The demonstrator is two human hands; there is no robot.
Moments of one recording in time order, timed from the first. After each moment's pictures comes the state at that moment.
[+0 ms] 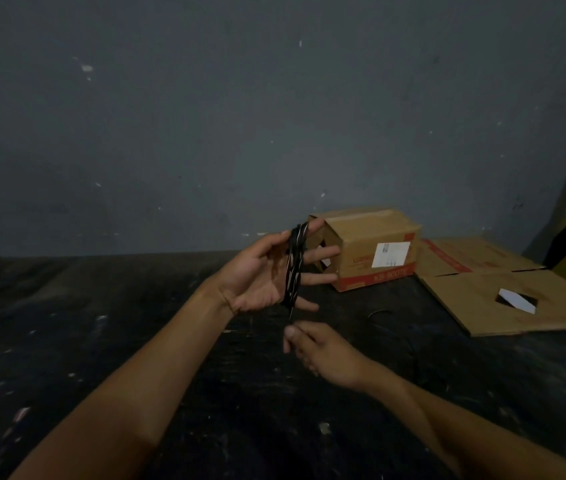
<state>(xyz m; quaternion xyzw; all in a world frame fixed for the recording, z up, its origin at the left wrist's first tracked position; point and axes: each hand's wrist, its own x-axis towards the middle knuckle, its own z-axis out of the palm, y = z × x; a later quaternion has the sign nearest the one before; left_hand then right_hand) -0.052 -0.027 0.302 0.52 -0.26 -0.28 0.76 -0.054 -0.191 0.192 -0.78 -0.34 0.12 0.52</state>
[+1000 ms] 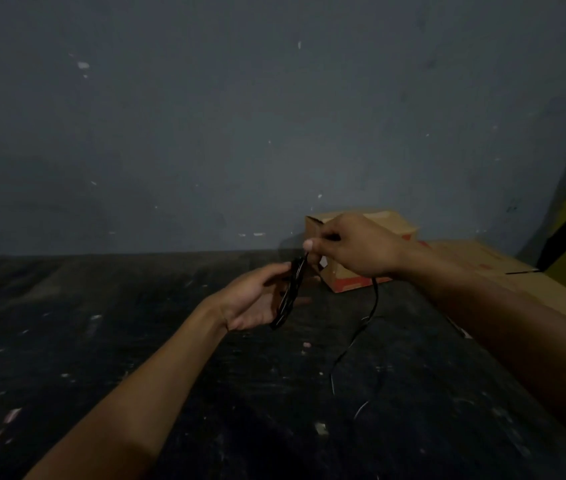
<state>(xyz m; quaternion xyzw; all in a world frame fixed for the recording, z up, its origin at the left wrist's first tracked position) -0.043 -0.020 0.263 0.56 -0.11 -0.22 0.79 -0.037 -0.219 0.357 -0.89 -0.36 -0.07 0.27</state>
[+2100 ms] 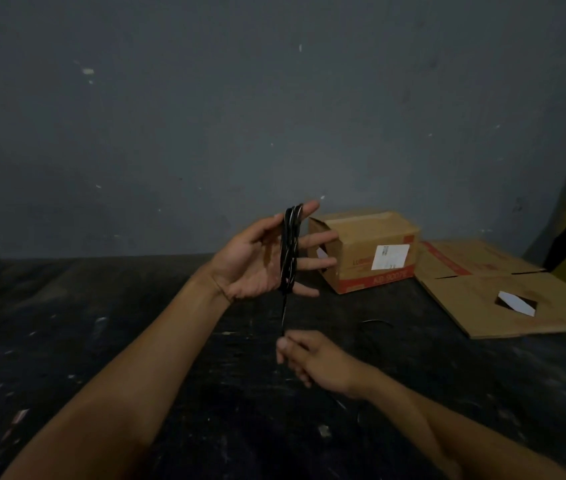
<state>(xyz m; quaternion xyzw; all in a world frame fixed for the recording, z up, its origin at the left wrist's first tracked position) -0.052 -0.023 0.323 0.51 -0.28 -0.26 0.77 -0.056 -0.185 0.184 -0.77 -0.32 0.18 0.52</state>
